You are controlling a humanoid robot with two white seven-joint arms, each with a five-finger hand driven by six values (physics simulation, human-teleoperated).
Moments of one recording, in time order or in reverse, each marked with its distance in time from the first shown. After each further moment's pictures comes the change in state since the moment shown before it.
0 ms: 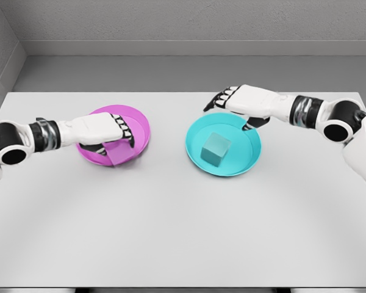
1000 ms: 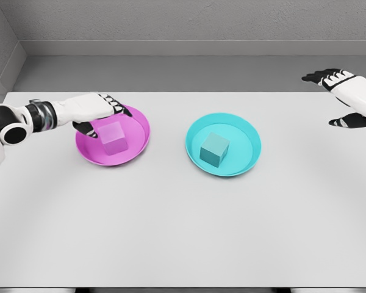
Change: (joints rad) left arm -0.109 -0.100 0.009 0.270 0.004 0.000 0.012; right arm 0.425 -0.181 -0.618 -0.181 -0.075 0.000 -0.039
